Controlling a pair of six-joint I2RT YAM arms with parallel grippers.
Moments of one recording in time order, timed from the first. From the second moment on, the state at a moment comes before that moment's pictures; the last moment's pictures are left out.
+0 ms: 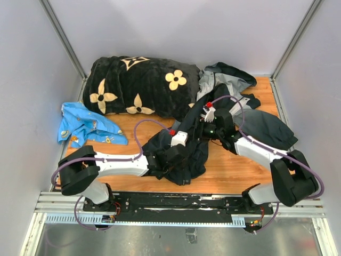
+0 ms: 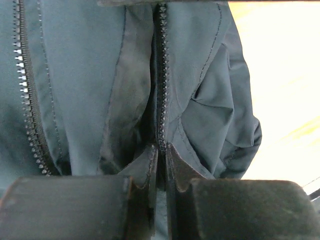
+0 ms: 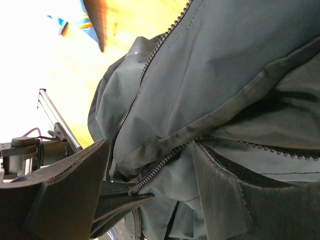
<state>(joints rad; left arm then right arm) -1.18 1.52 0.80 -0.06 -0.44 -0.68 0.48 1.40 0.69 0.16 -0.50 0.61</state>
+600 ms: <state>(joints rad) -1.01 1.22 0.68 0.12 -0.08 -0.63 0.48 0.91 0.56 -0.09 -0.41 0.47</state>
